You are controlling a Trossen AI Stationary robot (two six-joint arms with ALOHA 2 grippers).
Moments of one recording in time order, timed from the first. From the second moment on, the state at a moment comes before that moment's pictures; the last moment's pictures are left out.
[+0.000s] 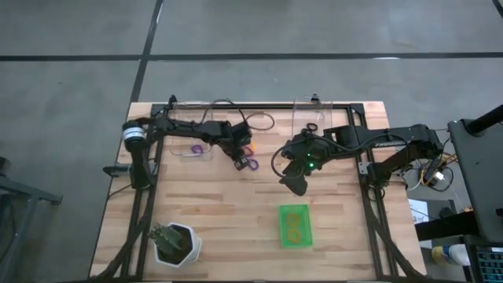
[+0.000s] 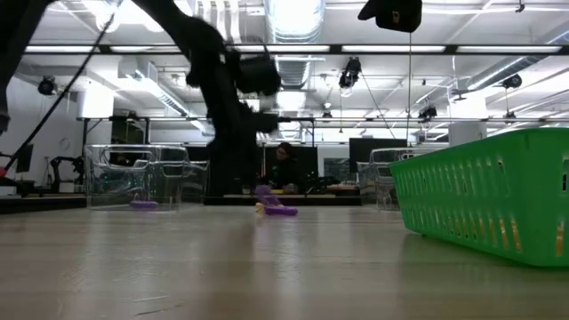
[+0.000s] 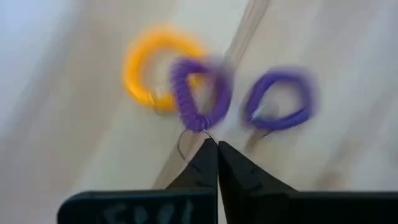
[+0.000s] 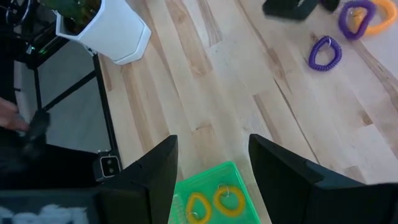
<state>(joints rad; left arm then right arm) 0.32 1.80 1.20 -0.54 0.06 -0.22 0.09 1.44 1.46 -0.88 -0.13 0.65</state>
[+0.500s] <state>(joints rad) 0.33 1.45 1.33 -0.77 -0.20 -0.22 0.09 1.44 1.46 -0.88 -0.13 0.63</state>
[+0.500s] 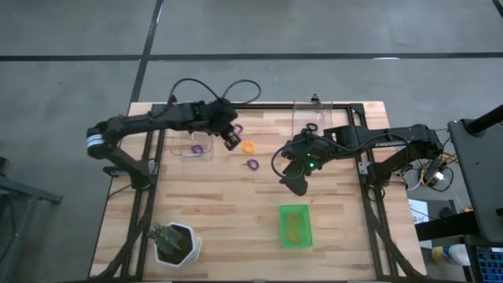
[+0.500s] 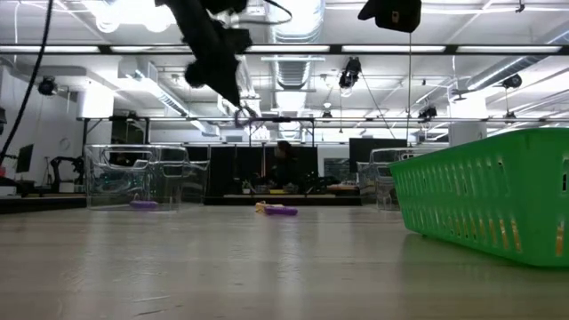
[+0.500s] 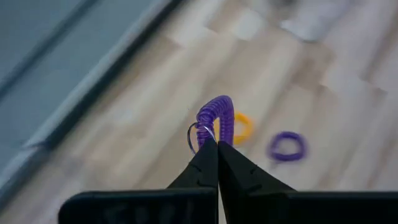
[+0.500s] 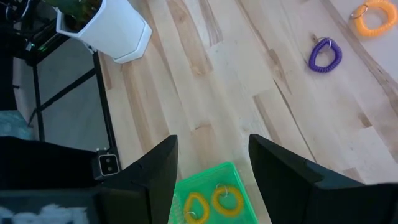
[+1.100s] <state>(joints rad) 0.43 1.30 1.14 -1.08 -0.41 -0.42 0.09 1.44 1.46 -0.88 -0.13 0.61</state>
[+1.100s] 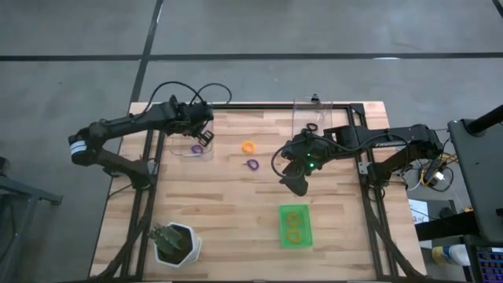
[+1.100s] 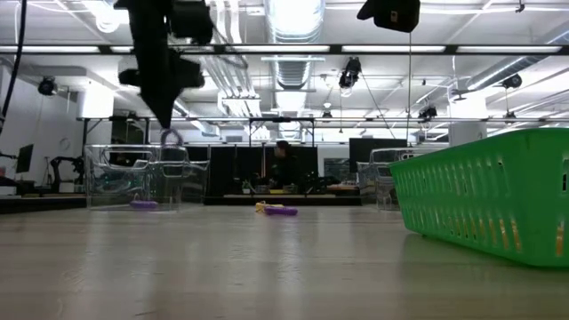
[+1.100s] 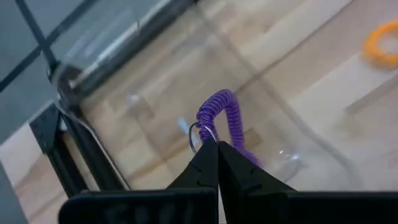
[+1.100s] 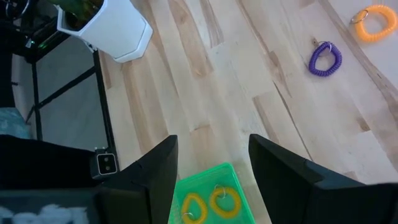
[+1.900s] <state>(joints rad) 0.49 1.29 0.86 -0.84 -0.25 -0.52 0.09 1.44 1.46 -0.88 -0.13 0.60</state>
